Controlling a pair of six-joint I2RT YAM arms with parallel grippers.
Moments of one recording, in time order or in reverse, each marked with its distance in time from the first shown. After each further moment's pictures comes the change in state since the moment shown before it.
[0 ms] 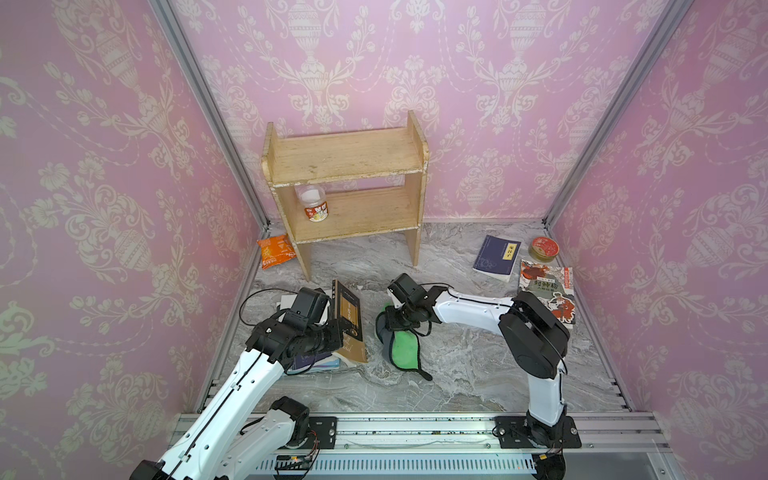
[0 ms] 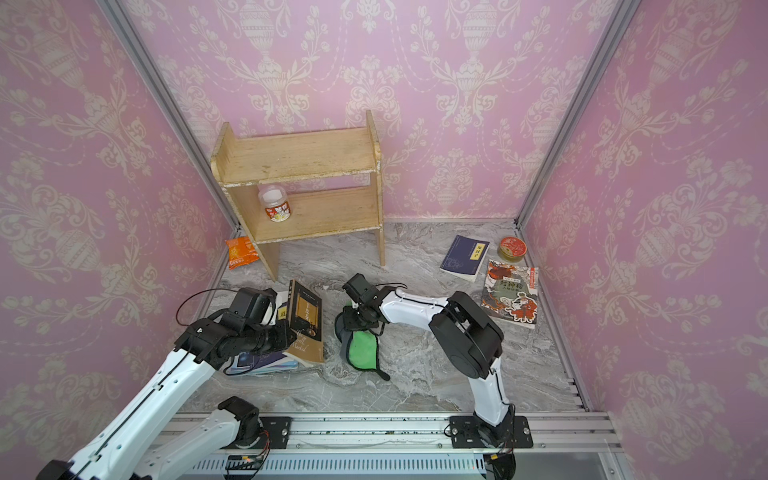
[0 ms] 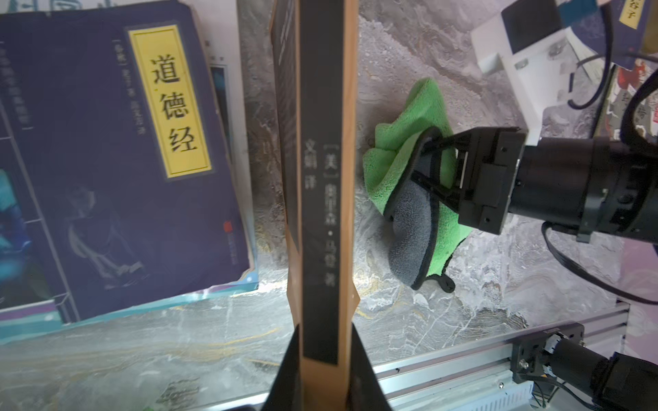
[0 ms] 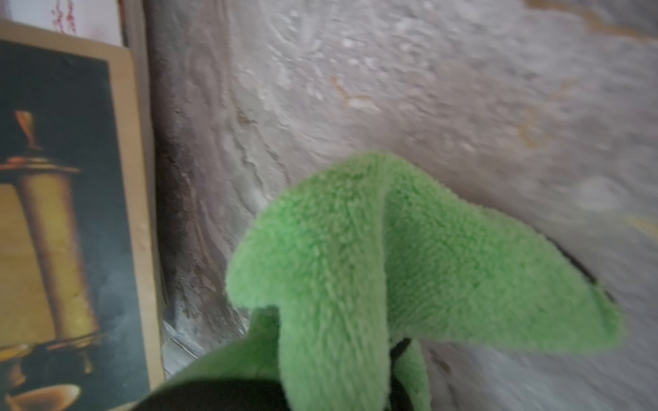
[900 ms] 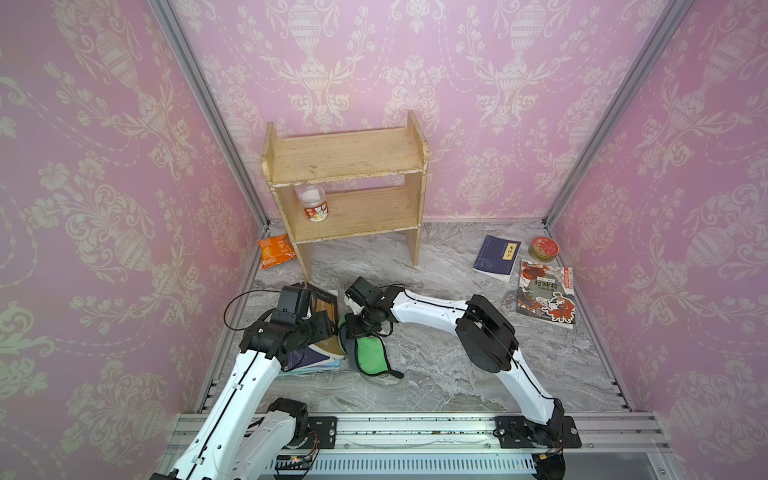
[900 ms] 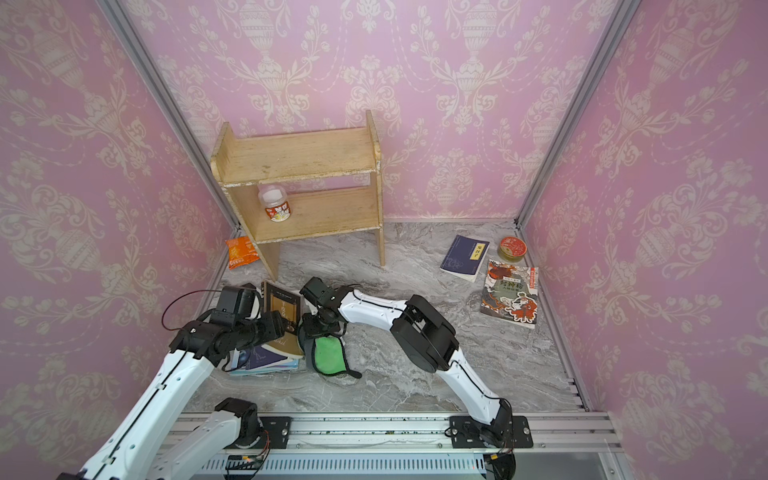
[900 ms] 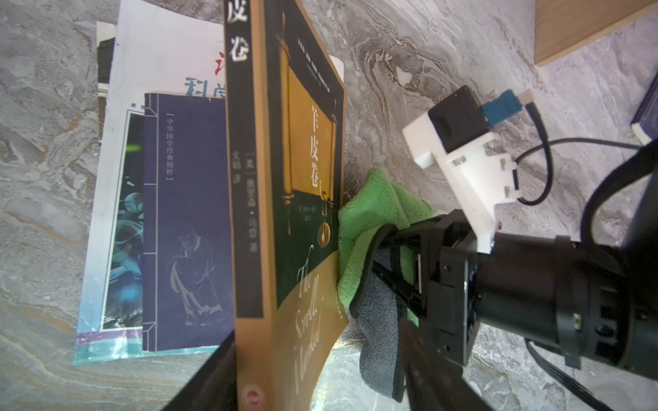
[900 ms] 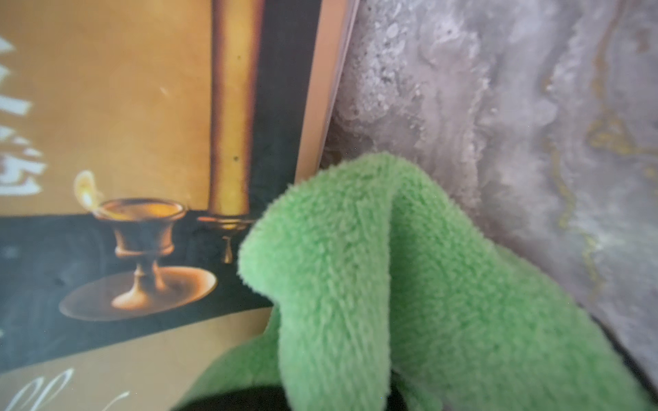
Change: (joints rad) left arm 0.186 -0.002 -0.047 0.108 -0.106 0.083; right arm 0.118 0.282 0.421 -0.162 -0.114 -0.011
